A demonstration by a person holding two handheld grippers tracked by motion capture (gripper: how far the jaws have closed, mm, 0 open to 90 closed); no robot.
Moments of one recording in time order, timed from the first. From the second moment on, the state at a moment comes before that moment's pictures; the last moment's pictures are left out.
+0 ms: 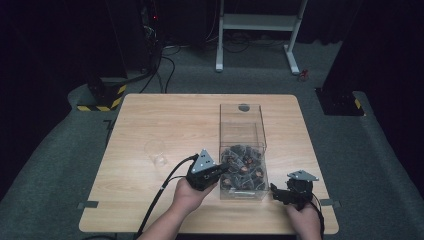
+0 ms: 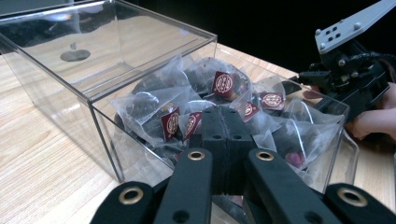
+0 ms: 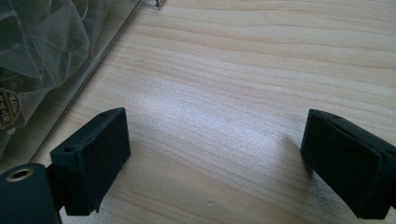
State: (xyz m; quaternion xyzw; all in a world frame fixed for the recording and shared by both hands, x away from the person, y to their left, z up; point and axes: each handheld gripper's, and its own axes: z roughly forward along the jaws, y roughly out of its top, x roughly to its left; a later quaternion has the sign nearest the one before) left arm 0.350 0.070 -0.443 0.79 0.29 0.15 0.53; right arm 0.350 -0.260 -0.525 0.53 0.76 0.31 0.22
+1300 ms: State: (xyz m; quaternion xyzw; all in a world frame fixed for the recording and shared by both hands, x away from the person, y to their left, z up) left arm 0.344 0.090 -0.419 0.74 0.30 0.16 0.58; right arm 0.350 -0.260 -0.525 0.53 0.76 0.31 0.22
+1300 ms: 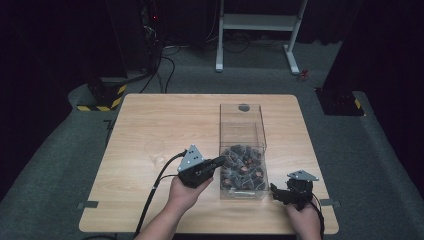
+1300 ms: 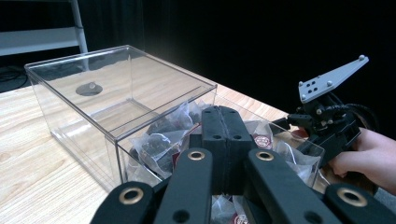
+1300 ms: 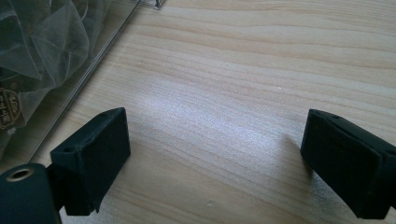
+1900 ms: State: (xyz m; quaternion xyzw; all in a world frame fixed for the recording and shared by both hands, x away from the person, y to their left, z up) left arm 0.346 0.106 -0.417 0.73 0.31 0.16 0.58; right arm 0.350 -0.260 -0.525 0.53 0.76 0.31 0.22
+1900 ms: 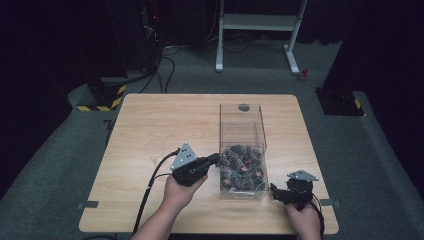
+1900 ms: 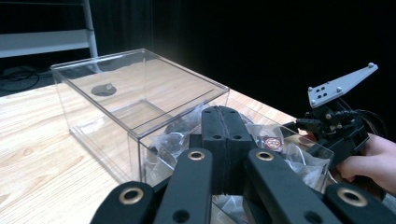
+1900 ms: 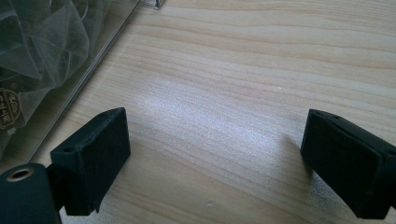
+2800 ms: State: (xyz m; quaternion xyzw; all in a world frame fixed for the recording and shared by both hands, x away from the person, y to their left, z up) left arm 0.346 0.141 -0.422 0.72 0.34 0.18 0.58; right arm 0.350 -0.261 -0.525 0.53 0.76 0.31 0.22
